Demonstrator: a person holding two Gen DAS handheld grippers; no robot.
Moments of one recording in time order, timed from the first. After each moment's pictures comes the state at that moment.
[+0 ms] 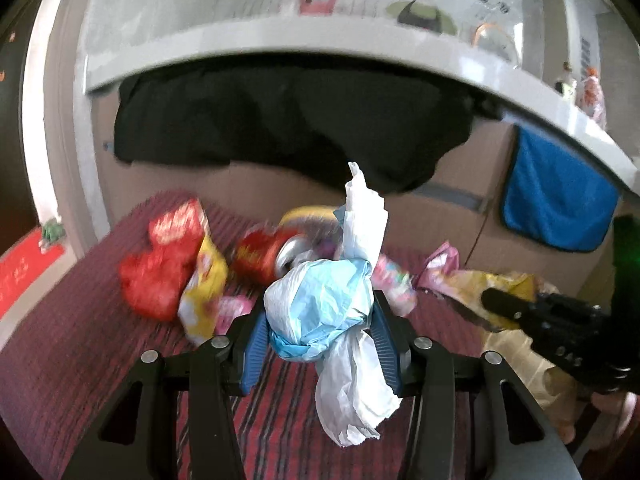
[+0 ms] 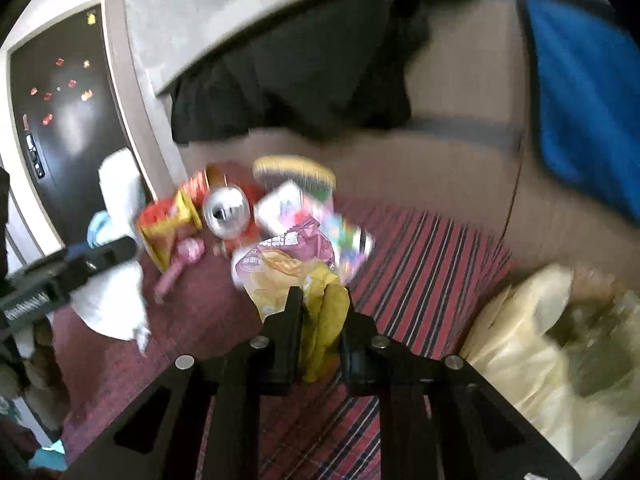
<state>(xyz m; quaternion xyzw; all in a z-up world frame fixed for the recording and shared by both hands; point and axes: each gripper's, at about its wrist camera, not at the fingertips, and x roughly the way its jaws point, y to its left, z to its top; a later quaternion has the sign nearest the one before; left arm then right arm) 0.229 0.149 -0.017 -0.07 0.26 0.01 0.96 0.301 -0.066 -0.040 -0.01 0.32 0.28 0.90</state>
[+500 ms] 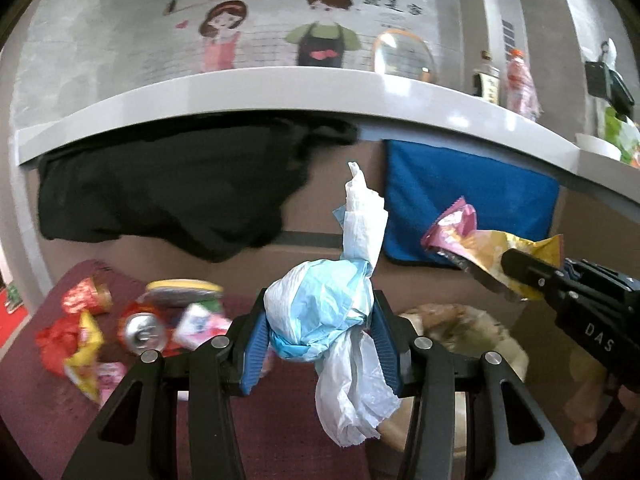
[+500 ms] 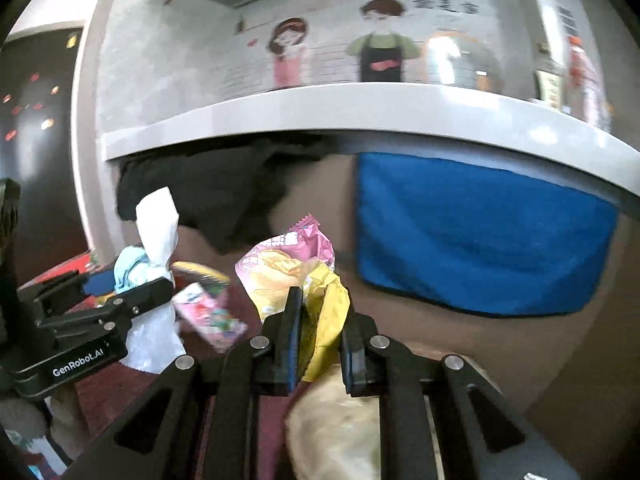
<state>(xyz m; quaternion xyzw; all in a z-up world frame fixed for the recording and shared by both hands) 0.257 0.004 0.028 -0.03 0.21 -0.08 0.97 0.263 -0.185 0.049 -0.03 0.20 0.14 0.97</state>
